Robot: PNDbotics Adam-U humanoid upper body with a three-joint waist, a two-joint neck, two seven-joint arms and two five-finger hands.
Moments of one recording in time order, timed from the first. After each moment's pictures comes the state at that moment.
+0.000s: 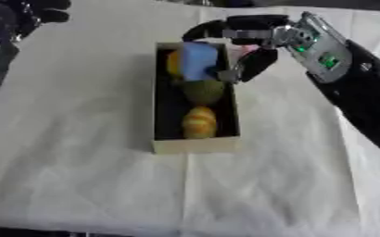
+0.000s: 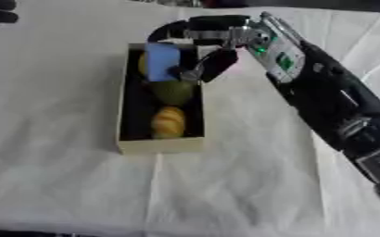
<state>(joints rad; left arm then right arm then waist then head) -0.42 0.42 -0.03 -1.95 0.25 -0.12 -0.42 -1.05 -0.43 0.50 -1.11 0.30 -0.54 0.62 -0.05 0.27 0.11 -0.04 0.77</state>
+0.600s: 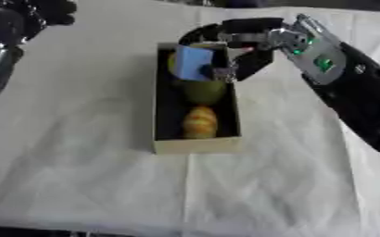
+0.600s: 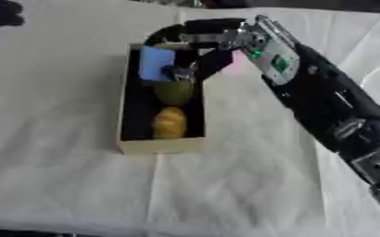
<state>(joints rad) -0.42 0.41 -0.03 -1.95 0.25 -0.12 -0.44 -1.05 -0.42 0.50 -1.10 0.31 -0.52 0.65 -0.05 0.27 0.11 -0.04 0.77</state>
